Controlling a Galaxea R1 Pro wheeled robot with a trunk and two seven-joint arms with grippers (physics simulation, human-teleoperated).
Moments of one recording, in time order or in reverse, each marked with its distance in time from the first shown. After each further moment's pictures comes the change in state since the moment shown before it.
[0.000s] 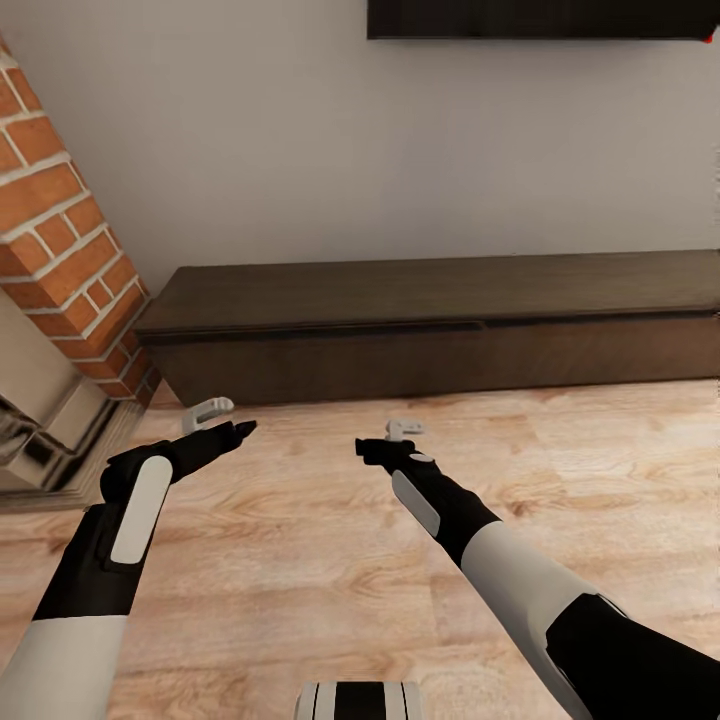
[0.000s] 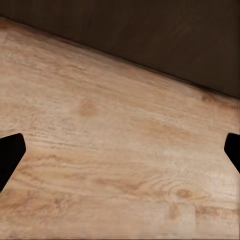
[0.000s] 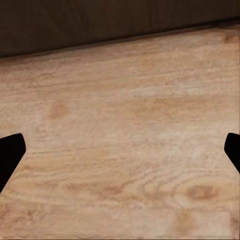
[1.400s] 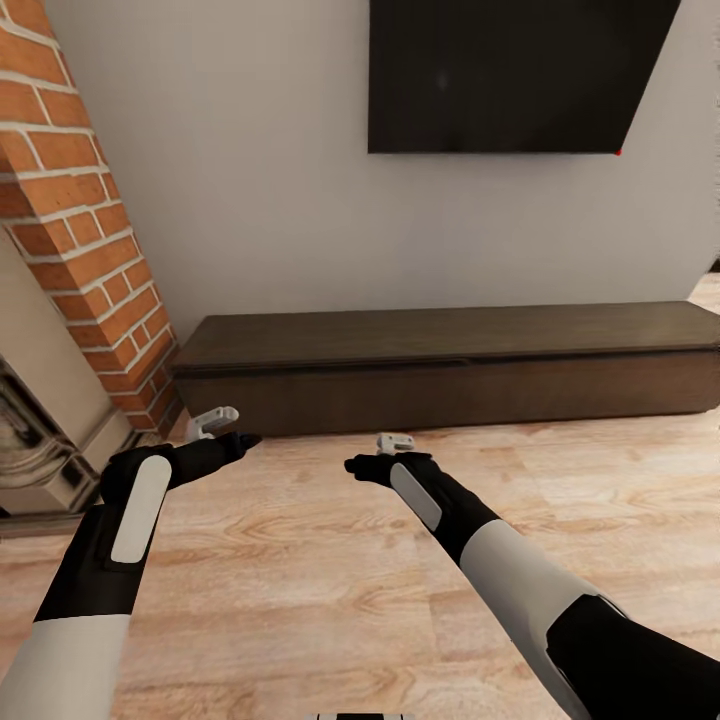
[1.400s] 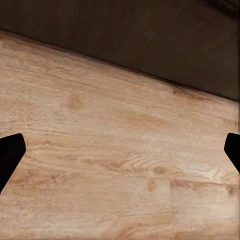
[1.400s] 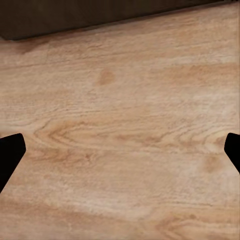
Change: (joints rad) left arm 0.000 -0.015 0.025 0.001 0.003 0.140 -0.003; right arm 0.000 0.004 -0.011 -0.030 -0.136 0.273 0.013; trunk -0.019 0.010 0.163
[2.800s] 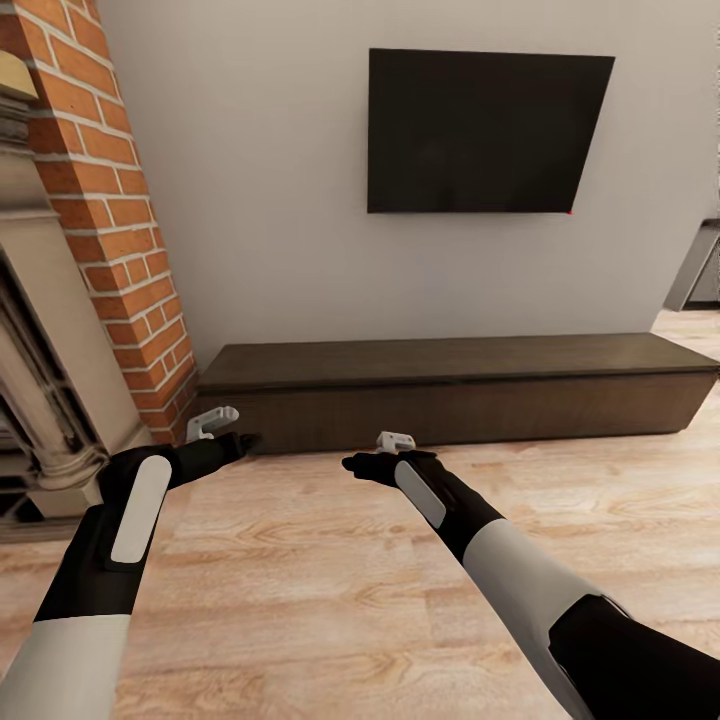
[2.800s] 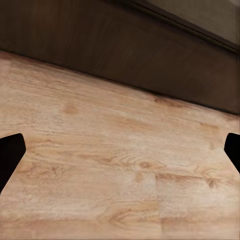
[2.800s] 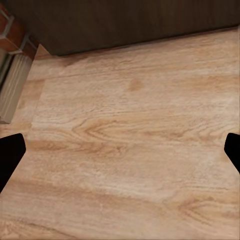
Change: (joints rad) left arm 0.000 0.000 0.000 -0.002 0.000 0.001 0.000; right arm 0.000 -0.008 -0.029 0.002 -0.002 0.007 0.073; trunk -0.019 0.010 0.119
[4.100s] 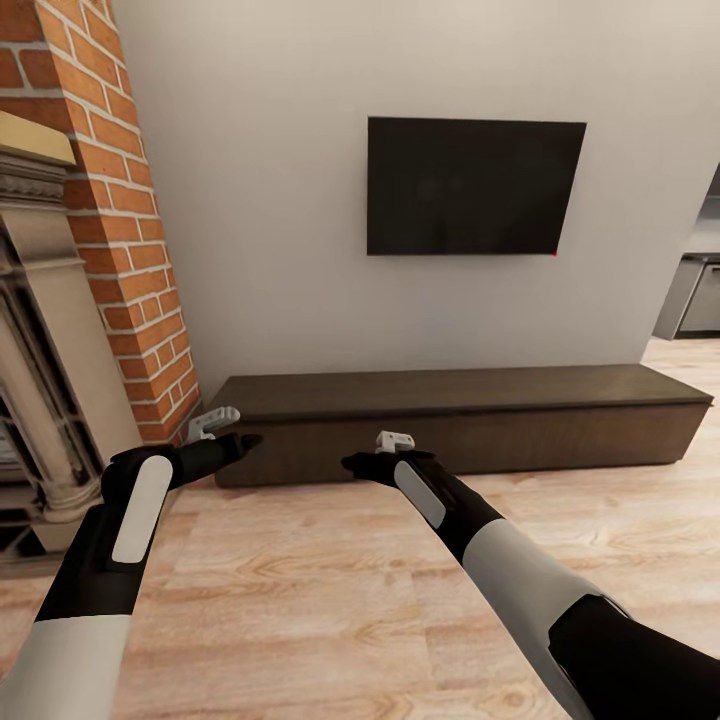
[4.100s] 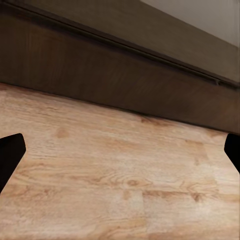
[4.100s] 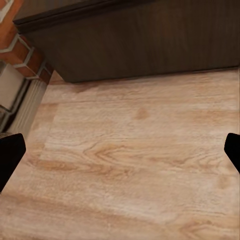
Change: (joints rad) left arm 0.000 -0.001 -0.005 0.002 0.000 0.001 0.000; right arm 0.000 0.001 0.002 0.000 0.002 -0.007 0.002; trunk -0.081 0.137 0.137
